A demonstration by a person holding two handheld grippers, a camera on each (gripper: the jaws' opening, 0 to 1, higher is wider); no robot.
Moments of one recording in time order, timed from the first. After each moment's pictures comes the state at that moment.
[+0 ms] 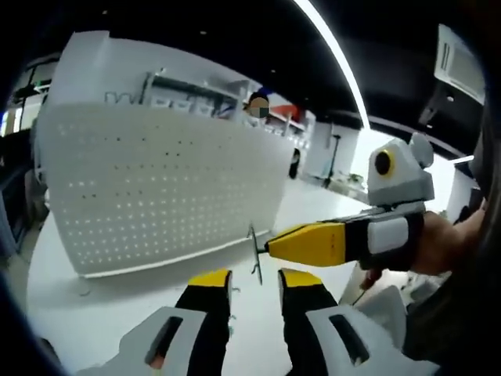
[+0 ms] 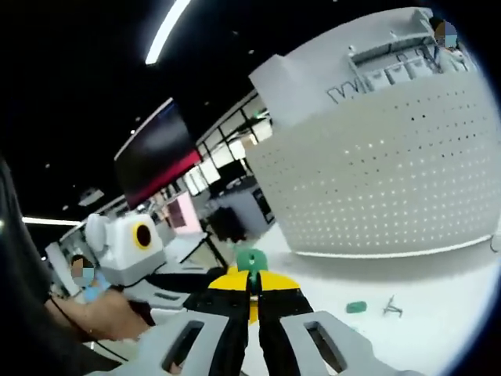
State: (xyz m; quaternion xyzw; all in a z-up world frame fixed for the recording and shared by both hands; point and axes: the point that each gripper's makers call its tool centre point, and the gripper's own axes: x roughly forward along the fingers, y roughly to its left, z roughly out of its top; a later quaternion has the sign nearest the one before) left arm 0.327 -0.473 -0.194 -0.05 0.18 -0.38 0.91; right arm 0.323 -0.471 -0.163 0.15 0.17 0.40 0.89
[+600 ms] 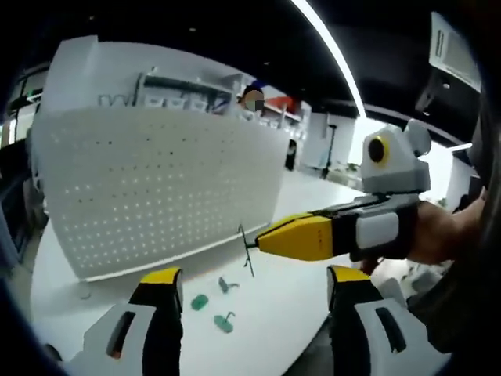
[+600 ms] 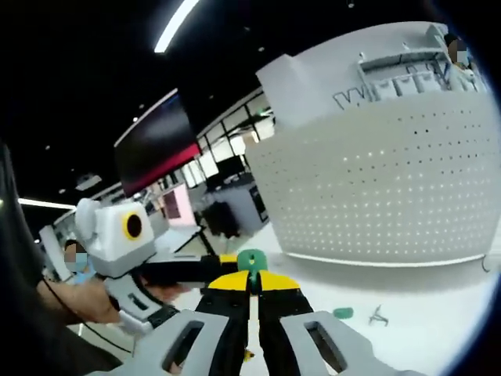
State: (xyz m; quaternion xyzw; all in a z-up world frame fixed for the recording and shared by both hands) left arm 0.323 -0.480 -0.193 -0.04 0.19 -0.38 0.90; right arm 0.329 -0.479 -0.164 0.11 0.17 0.40 0.89
